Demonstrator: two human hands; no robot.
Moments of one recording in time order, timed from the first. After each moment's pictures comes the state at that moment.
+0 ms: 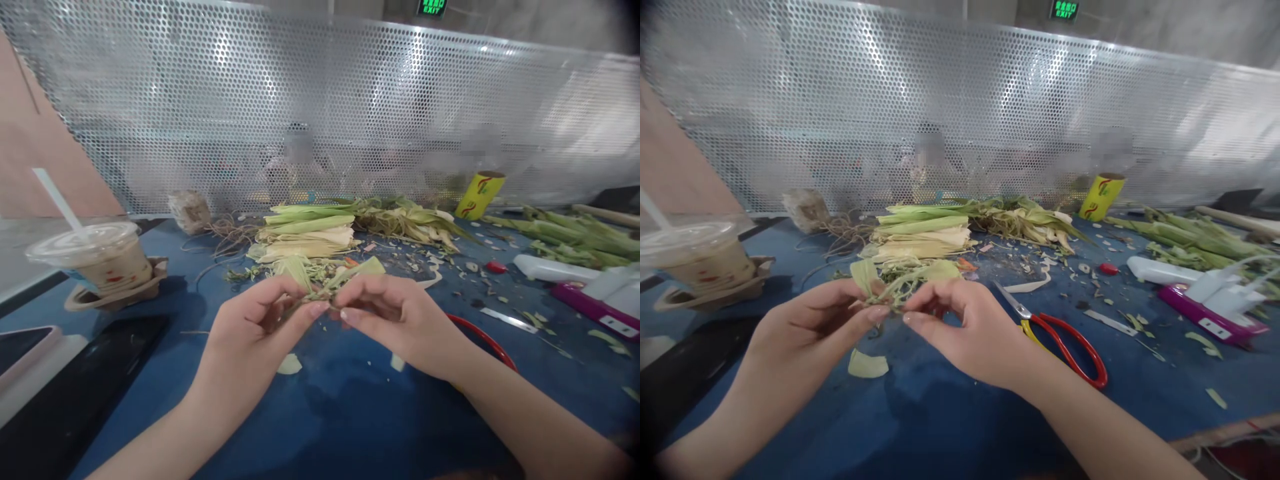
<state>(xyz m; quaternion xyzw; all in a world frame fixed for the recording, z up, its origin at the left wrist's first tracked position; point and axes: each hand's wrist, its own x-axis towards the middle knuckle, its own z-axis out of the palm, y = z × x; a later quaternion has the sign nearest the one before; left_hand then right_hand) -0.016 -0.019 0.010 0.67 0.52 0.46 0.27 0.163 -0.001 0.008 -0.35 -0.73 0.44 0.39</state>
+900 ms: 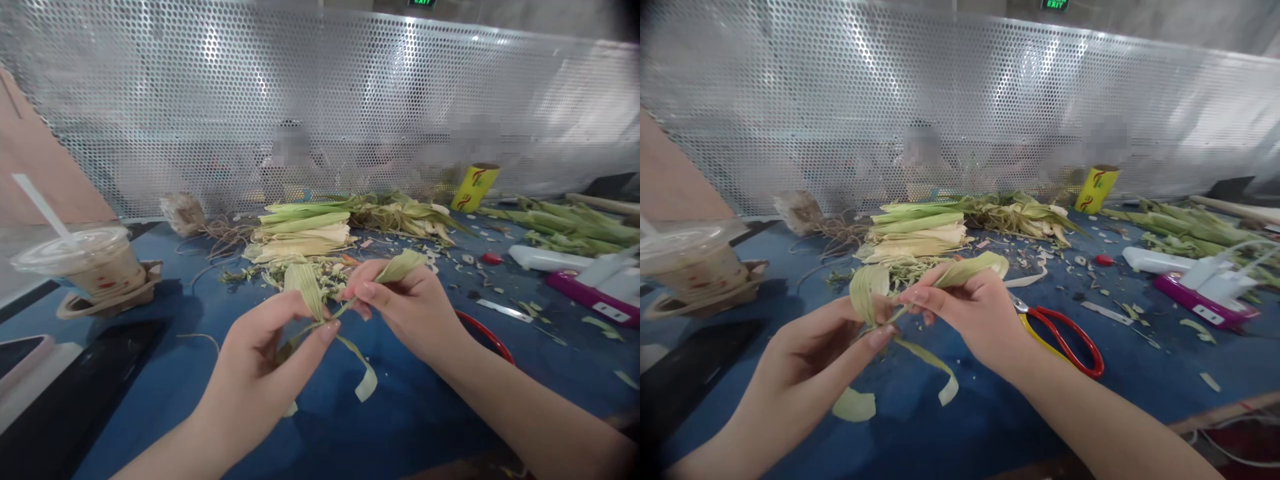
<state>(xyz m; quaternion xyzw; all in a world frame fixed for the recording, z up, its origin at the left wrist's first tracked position) -0.006 -0.033 0.012 0.72 0.42 0.45 0.31 0.161 0.005 0.003 -0.24 -0.61 0.52 0.54</state>
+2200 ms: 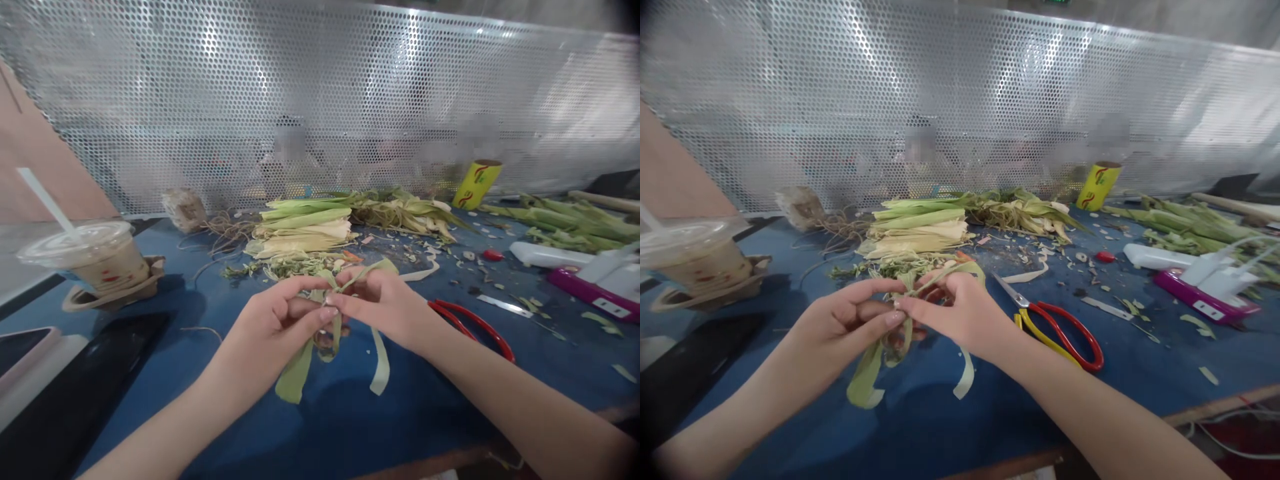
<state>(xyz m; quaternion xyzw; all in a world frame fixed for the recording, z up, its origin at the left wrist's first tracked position) -0.007 -0.016 0.013 0.61 0.44 0.39 0.53 0.156 0.009 -0.003 -0.36 -0.64 0.56 0.38</state>
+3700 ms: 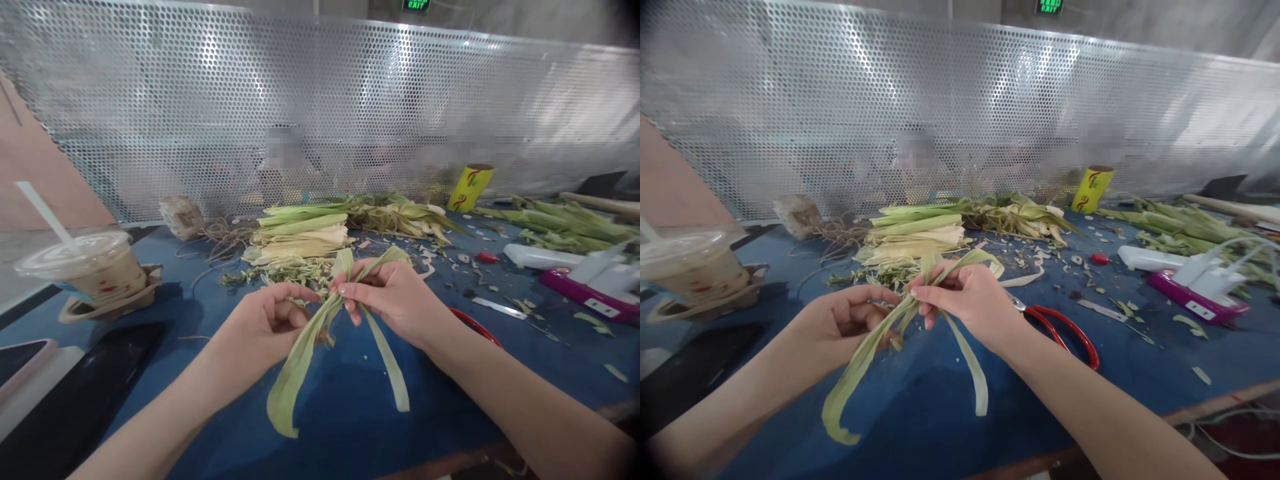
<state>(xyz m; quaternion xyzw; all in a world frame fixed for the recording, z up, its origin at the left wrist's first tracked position) -0.022 -0.008 0.019 0.62 0.49 0.29 0.54 0.165 0.014 0.003 -0.31 -0.61 0.58 0.45</state>
